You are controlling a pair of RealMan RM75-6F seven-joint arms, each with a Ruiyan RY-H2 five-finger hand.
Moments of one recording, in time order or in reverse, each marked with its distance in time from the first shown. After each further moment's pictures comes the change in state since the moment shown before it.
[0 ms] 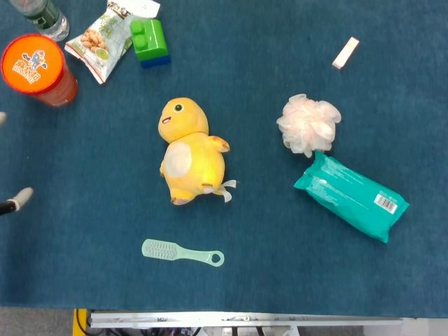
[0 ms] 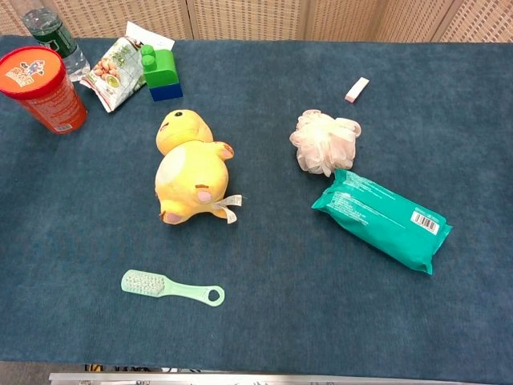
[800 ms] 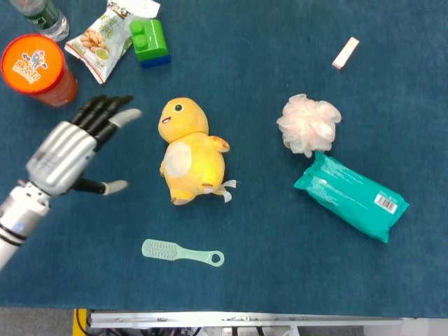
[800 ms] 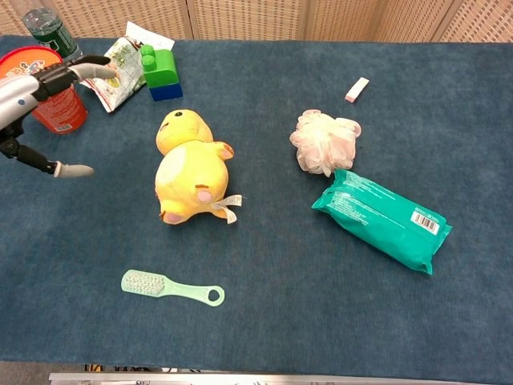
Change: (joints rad) left arm -0.345 -0.163 0.019 0.288 0.256 -0.220 -0.416; right arm -0.036 0.063 0.059 -0.065 0.027 0.035 0.006
